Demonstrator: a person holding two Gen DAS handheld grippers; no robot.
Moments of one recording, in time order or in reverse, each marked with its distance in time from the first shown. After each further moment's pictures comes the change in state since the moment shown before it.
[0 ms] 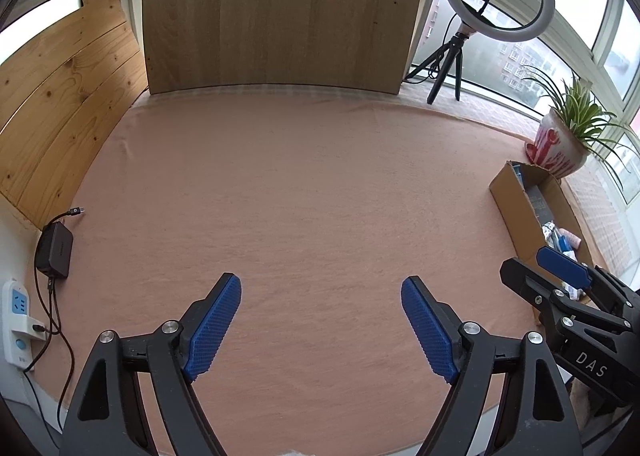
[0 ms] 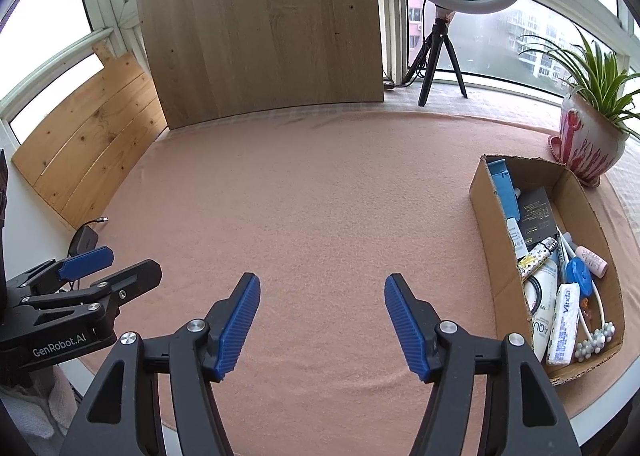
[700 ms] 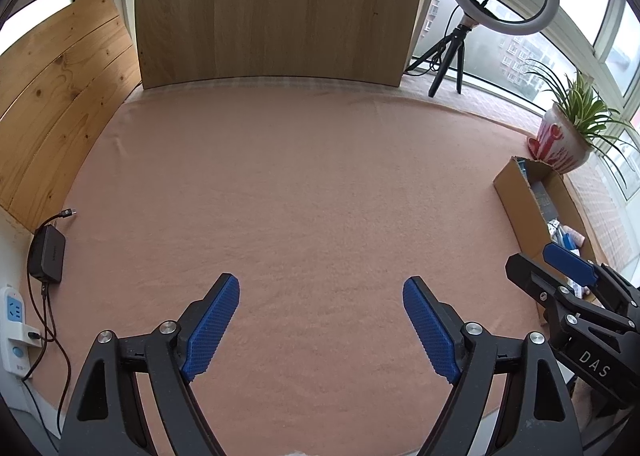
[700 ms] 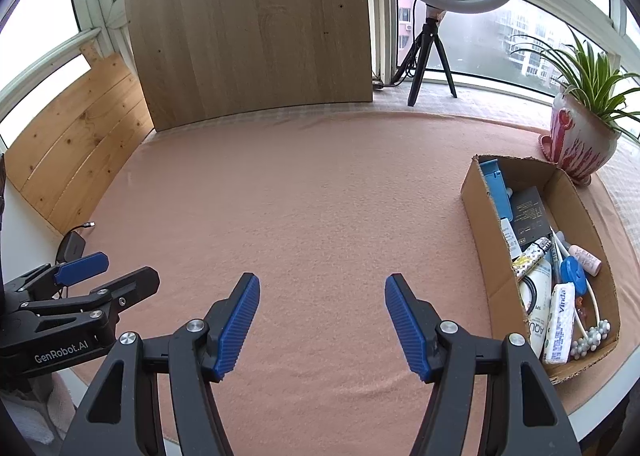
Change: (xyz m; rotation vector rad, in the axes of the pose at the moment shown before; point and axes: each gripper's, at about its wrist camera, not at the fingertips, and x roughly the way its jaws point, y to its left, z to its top) left arm 0.017 0.003 0.008 0.001 0.028 -0.012; right arm 0.006 0.003 0.003 0.012 0.000 -0.049
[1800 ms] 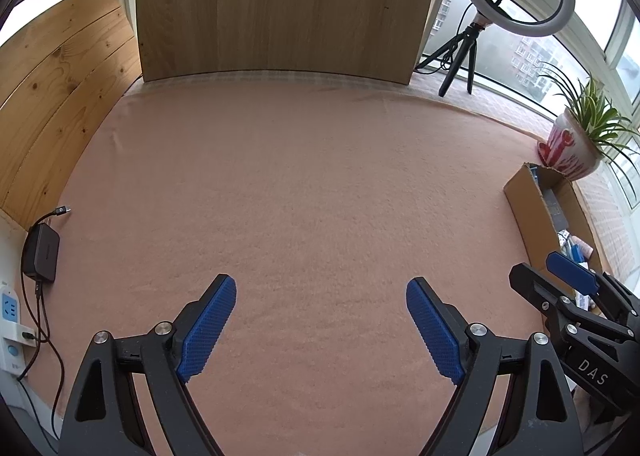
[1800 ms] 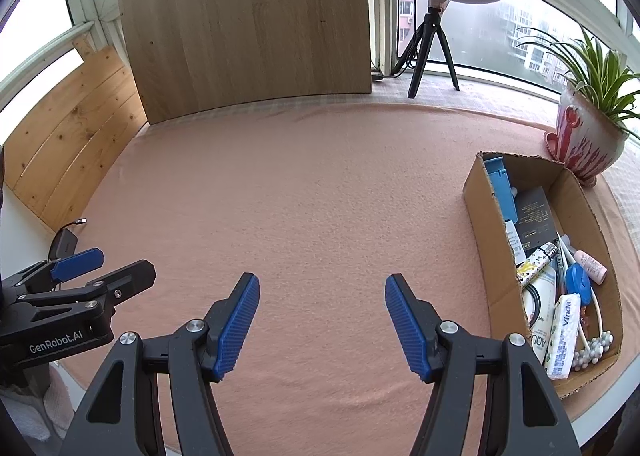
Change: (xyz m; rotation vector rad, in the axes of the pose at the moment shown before) left arm 0.017 0.001 0.007 -0.023 0.014 0.014; right arm 0.018 -0.008 0.007 -0.005 0.034 -0.003
